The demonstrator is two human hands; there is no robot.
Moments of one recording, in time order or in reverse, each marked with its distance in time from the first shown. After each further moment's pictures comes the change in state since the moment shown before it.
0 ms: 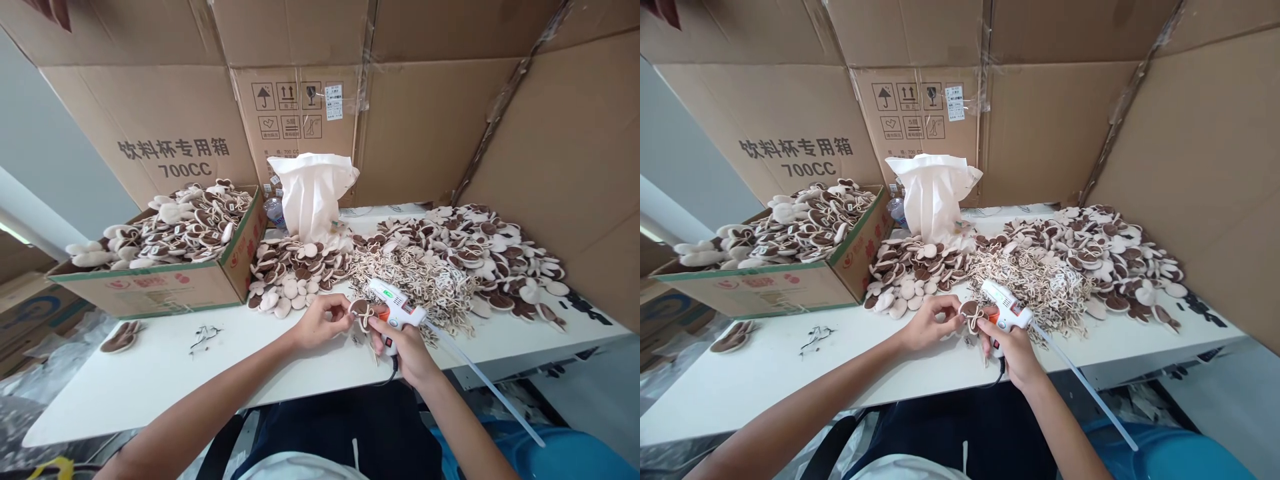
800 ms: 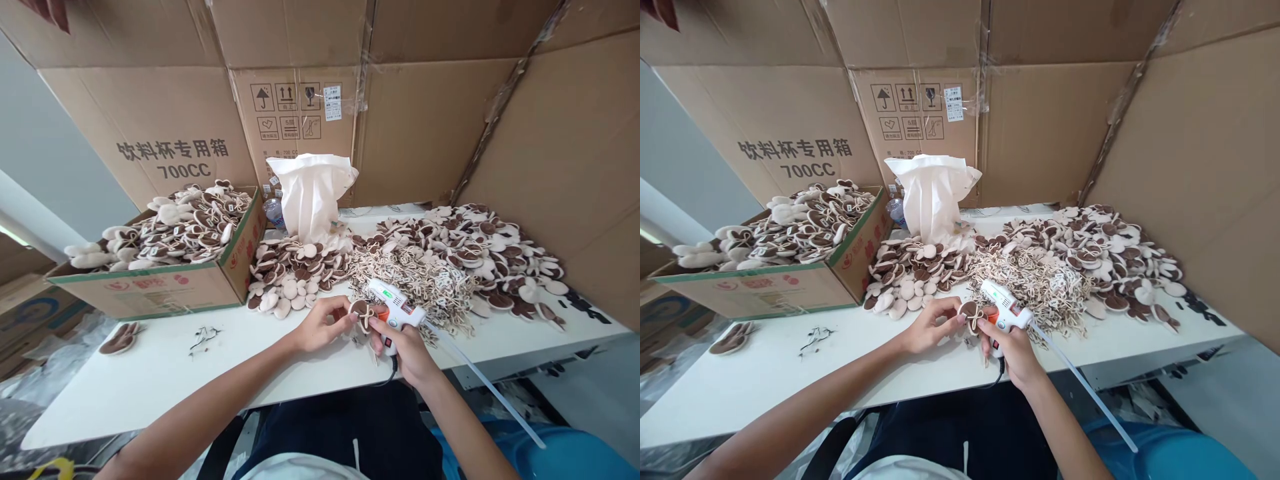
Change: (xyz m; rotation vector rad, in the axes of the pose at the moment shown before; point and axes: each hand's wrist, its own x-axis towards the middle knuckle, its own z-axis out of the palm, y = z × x) left_hand -0.003 0.002 0.001 -0.036 -0.049 0.037; right_hand -0.001 0.001 0.000 0.011 0.032 0.031
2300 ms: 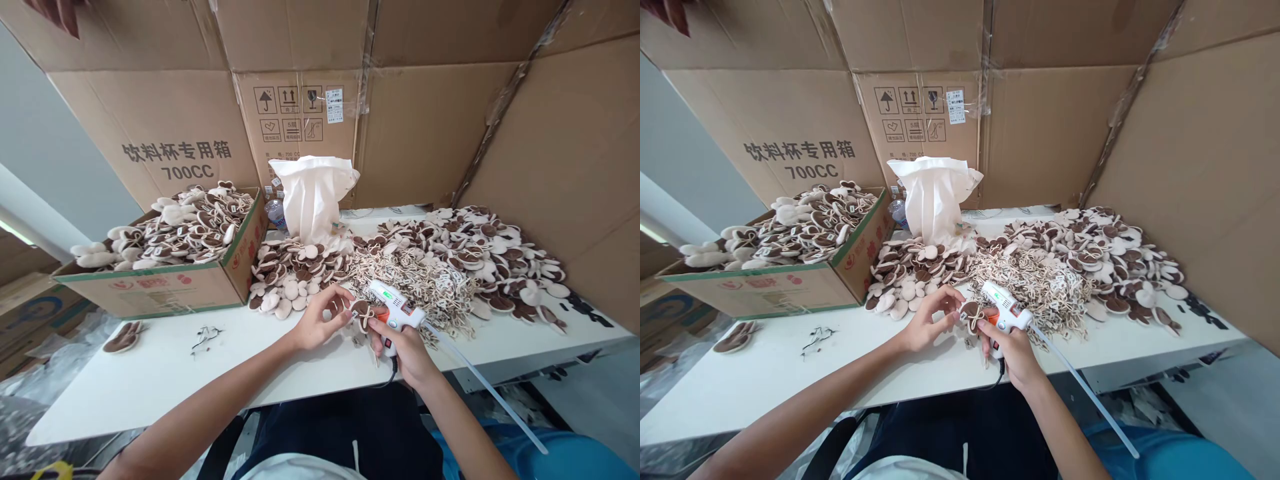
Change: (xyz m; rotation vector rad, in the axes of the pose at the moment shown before) left_hand -0.001 0.002 -0.006 -0.003 0.117 0.086; right_hand 0.005 0.007 -0.003 -0.005 -0.021 -0.031
